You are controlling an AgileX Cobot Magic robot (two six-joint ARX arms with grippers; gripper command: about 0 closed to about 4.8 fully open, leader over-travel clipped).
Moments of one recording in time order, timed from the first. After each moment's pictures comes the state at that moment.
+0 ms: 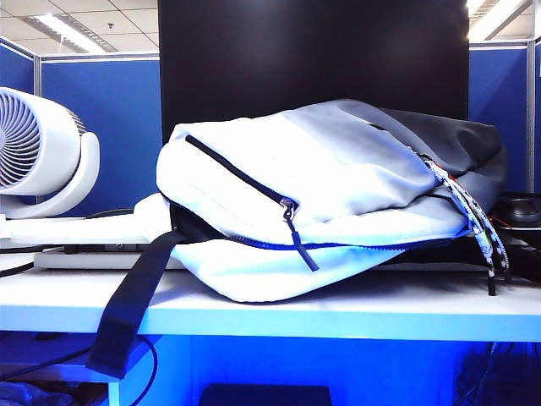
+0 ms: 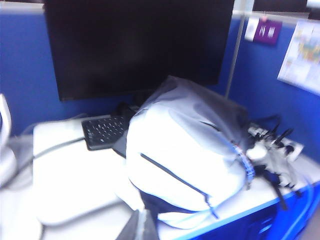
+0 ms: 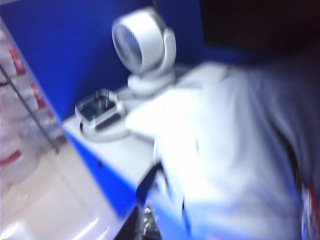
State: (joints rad) left arm -0.59 0.29 1.32 -1.03 -0.07 -0.05; right arm 0.46 0.53 1.10 -0.76 -0.31 0.15
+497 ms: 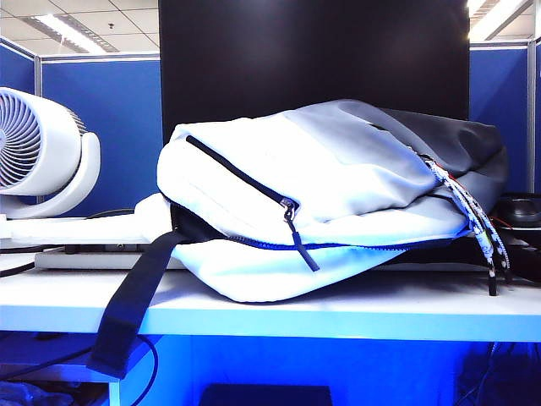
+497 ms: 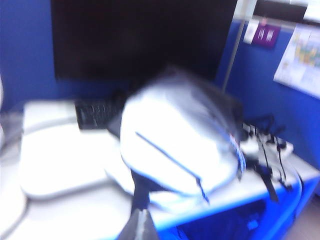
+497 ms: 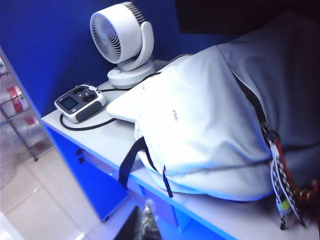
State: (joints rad) left arm -0.59 0.07 1.09 -1.03 -0.06 -0.12; right arm 0.46 0.17 0.89 -0.84 -0.21 0.16
